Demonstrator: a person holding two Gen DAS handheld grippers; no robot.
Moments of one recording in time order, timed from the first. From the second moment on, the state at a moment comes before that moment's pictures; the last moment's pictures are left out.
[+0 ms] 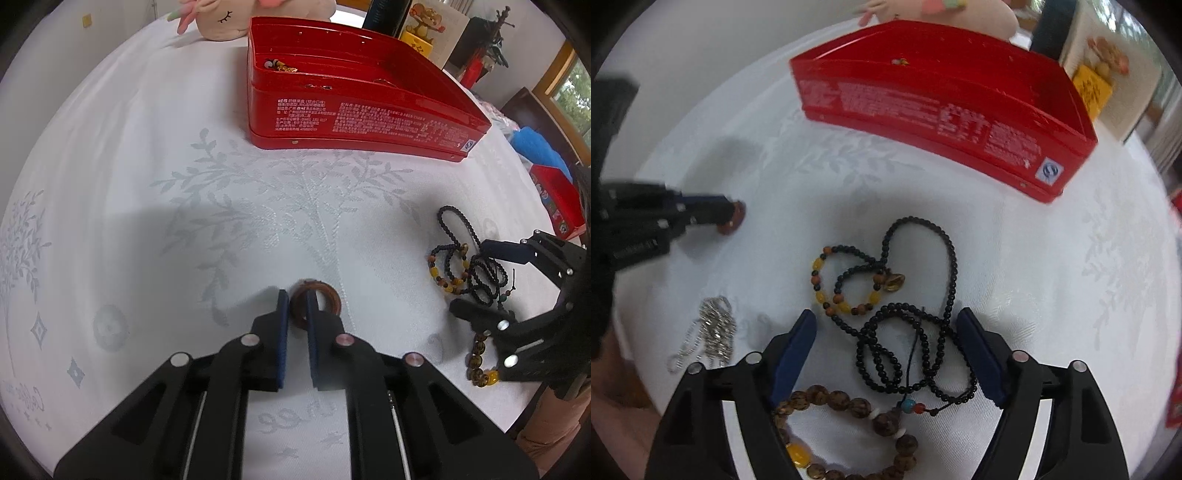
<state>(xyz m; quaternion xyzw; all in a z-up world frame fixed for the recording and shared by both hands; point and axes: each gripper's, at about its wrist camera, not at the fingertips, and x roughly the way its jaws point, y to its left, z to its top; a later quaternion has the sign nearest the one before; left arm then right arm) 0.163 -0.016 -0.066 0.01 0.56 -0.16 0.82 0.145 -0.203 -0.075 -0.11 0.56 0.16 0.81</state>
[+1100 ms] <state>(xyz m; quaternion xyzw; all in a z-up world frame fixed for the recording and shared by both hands) 0.162 -0.011 -0.032 -0.03 0.51 -0.18 0.84 0.138 -0.272 0.002 0.13 0.47 0.28 0.83</state>
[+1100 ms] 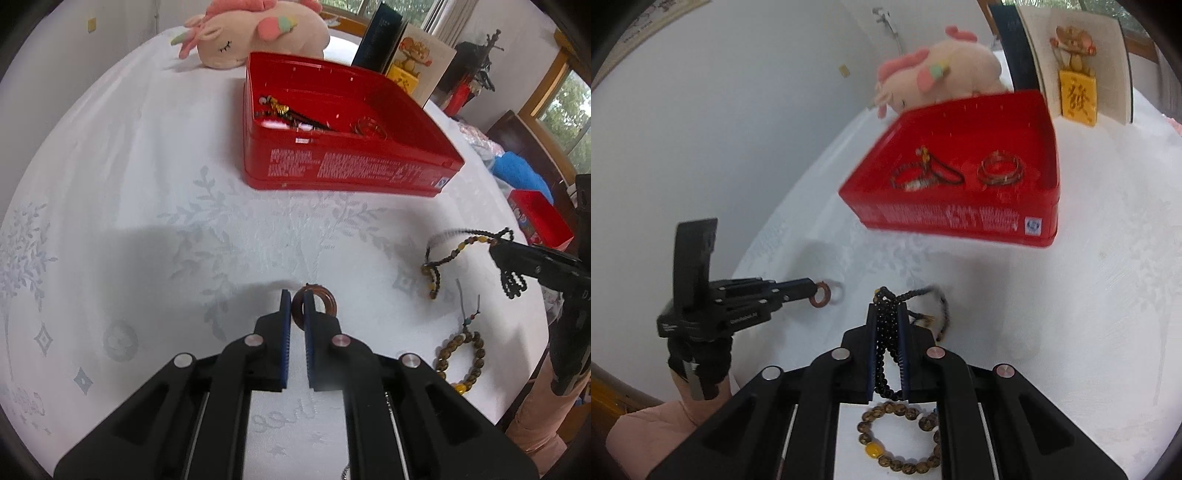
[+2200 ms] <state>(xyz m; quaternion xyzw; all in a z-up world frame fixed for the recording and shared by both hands) 0.260 -0.060 0.059 -0.02 0.45 -0.18 0.88 0.243 -0.278 0.093 0.11 0.39 0.20 0.89</state>
